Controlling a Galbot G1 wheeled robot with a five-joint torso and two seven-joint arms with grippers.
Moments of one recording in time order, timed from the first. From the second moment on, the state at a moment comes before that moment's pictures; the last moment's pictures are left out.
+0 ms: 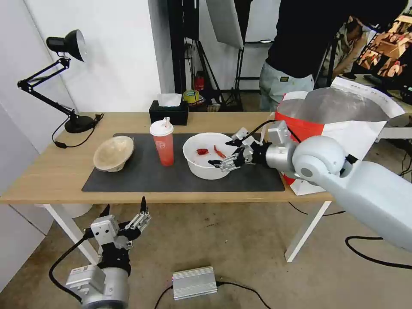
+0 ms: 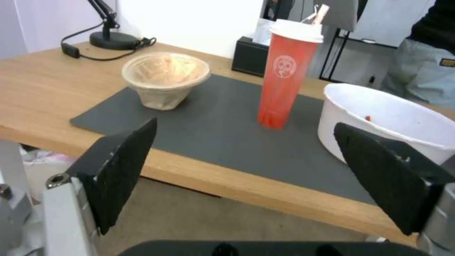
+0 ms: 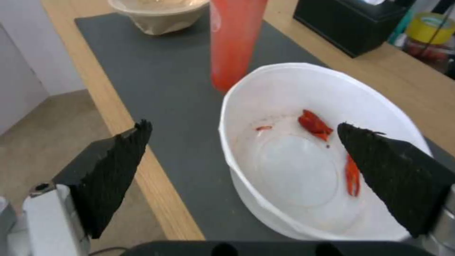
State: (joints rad) left arm 1.78 -1.21 -0.31 -2.50 -0.31 0.13 -0.60; right arm -0.16 0.71 -0.42 1.90 1.01 -0.67 -0.15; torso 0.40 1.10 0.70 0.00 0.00
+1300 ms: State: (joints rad) left arm 1.78 -1.23 -0.32 -2.49 -0.31 0.13 -0.60; right arm 0.05 0.91 -0.66 1.64 0.90 -0.72 -0.28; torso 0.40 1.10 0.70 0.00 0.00
